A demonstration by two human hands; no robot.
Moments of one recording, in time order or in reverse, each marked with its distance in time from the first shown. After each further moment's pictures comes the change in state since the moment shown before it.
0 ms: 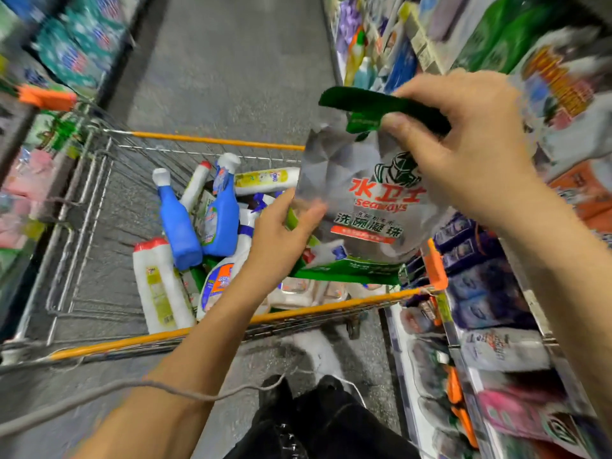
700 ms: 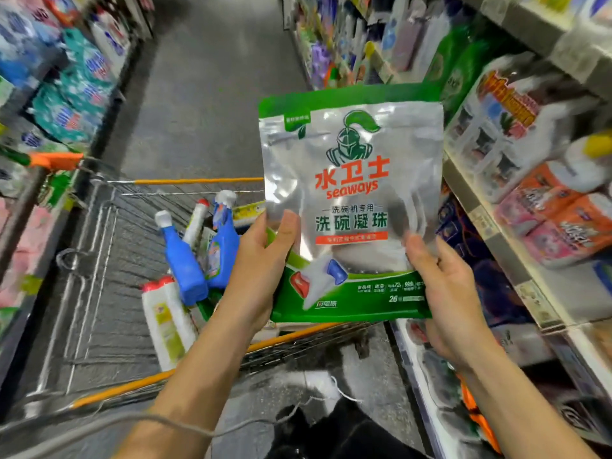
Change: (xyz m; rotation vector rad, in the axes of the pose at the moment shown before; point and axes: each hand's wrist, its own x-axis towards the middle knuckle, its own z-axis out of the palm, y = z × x) left_hand -0.013 0.048 -0.032 -0.397 -0.044 -0.278; right_hand -0.119 -0.038 0.032 1.078 0.214 0.917
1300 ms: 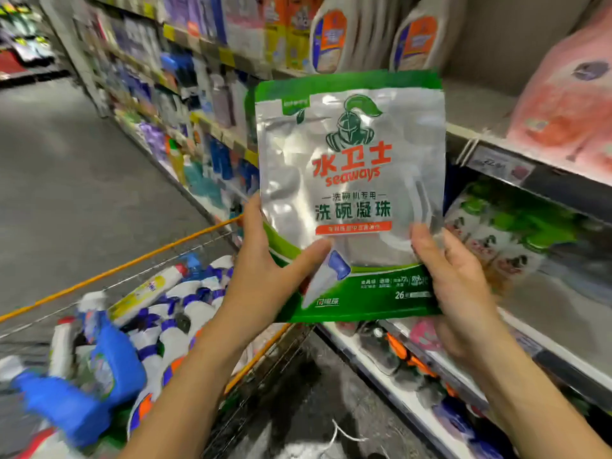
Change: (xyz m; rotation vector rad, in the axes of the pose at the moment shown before) left_hand -0.048 0.047 0.091 0.326 -0.655 0.385; right_hand -0.116 -0.058 -0.057 0.059 0.561 -0.211
